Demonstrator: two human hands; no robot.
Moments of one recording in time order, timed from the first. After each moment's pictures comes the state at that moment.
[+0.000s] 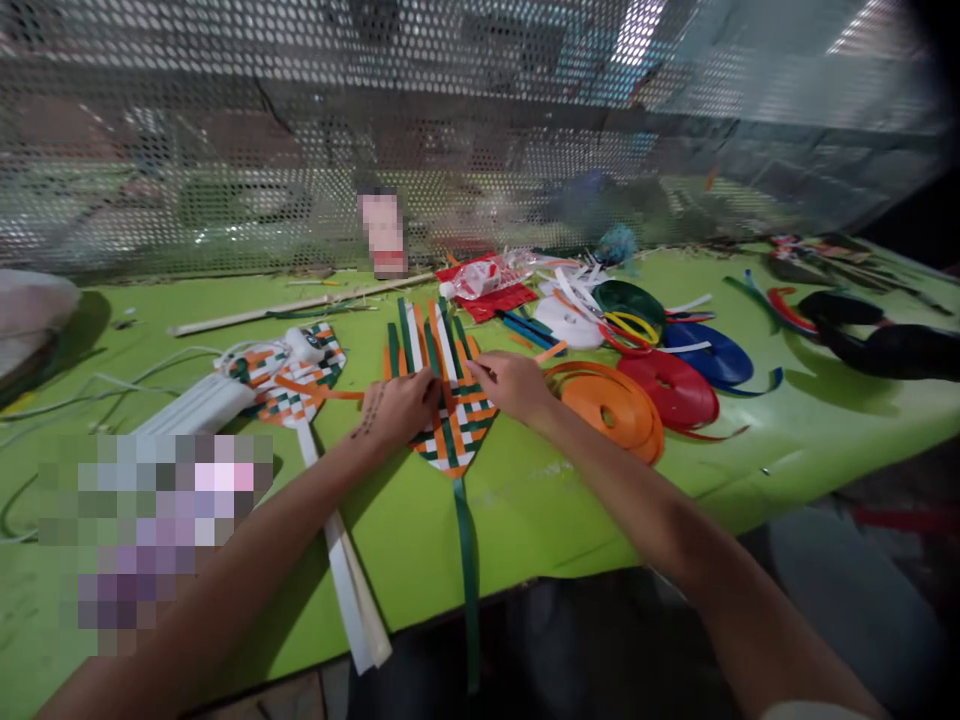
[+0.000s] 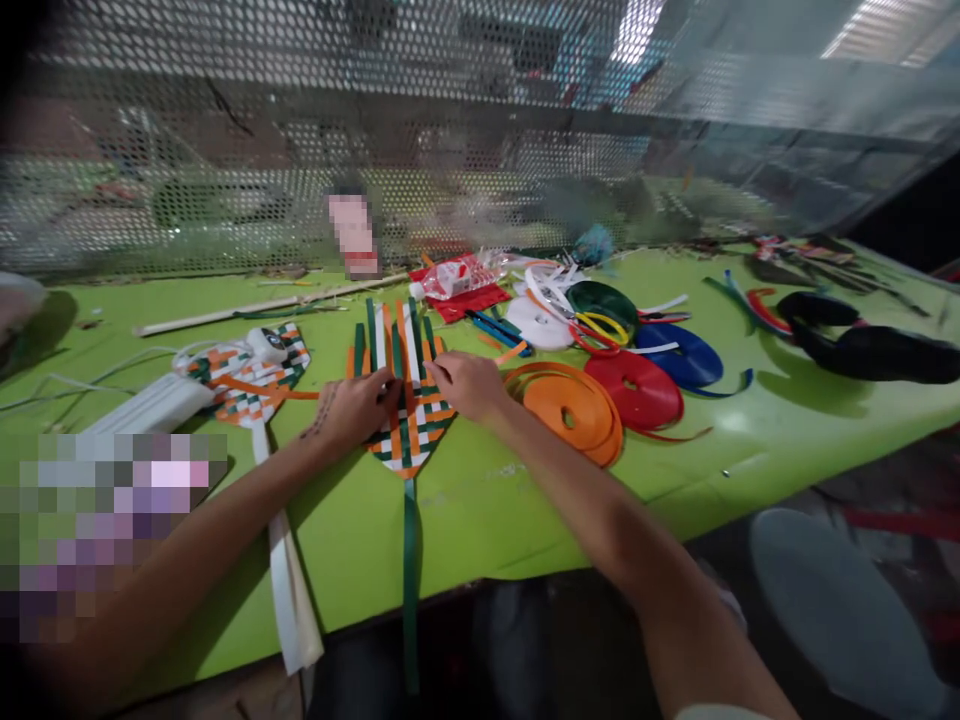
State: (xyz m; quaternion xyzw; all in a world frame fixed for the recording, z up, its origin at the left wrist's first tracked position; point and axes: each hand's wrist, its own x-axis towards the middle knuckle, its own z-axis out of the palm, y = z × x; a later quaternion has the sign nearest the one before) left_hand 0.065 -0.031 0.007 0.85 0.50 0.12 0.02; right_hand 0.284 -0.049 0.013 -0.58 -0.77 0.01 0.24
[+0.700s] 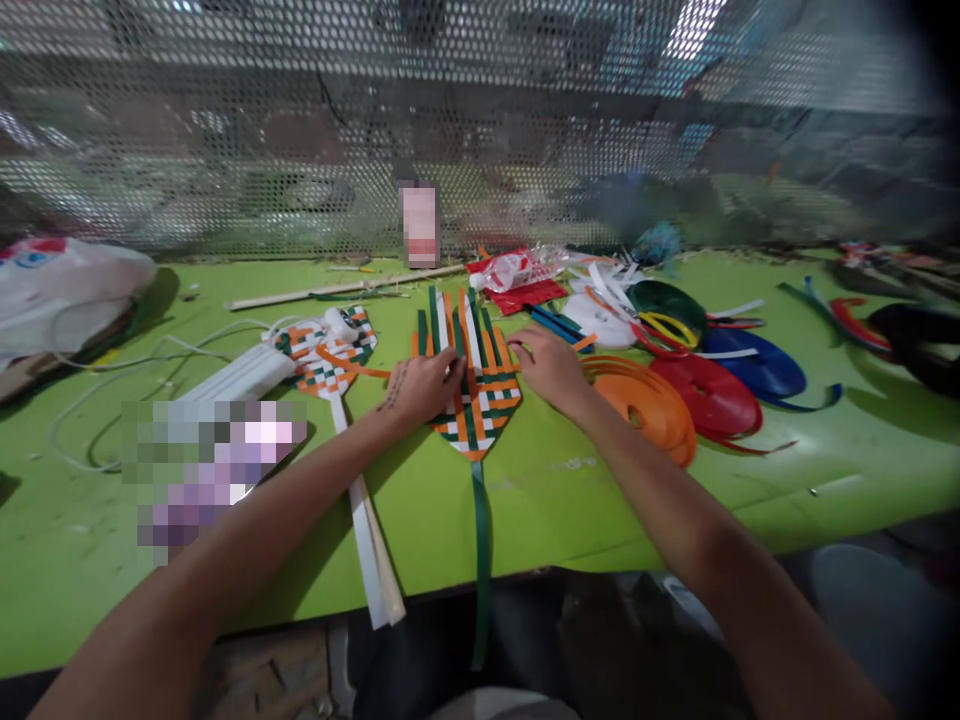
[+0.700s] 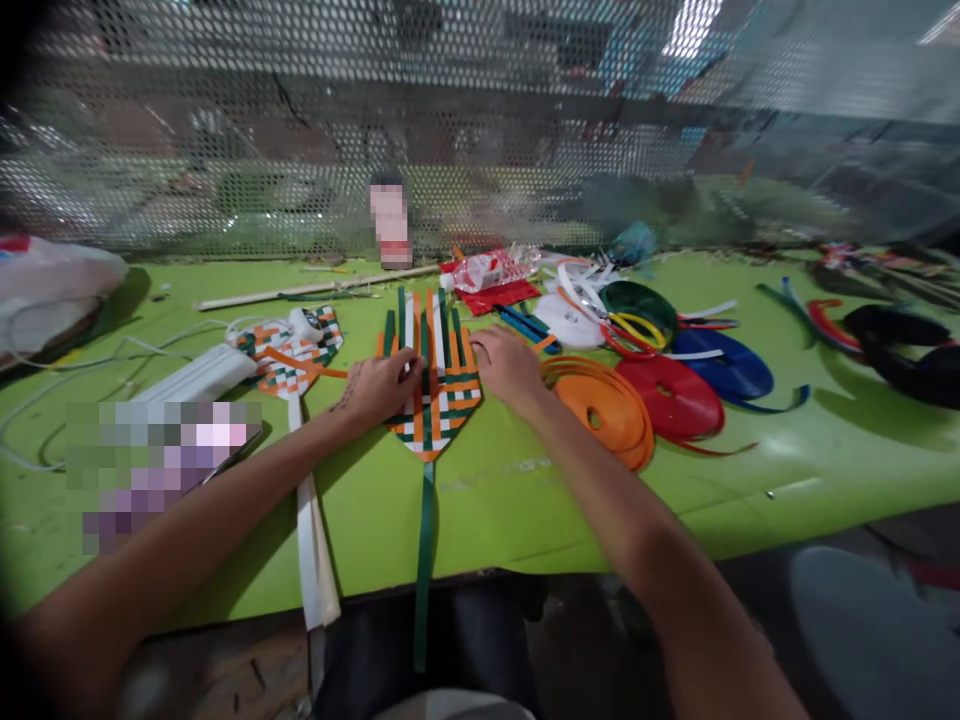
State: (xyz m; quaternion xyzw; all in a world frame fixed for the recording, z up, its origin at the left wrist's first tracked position) left_hand 0.064 -0.030 0.009 0.83 0.53 0.17 0.04; right_hand 0.303 -0.039 0.012 -0.59 -0.76 0.03 0.28
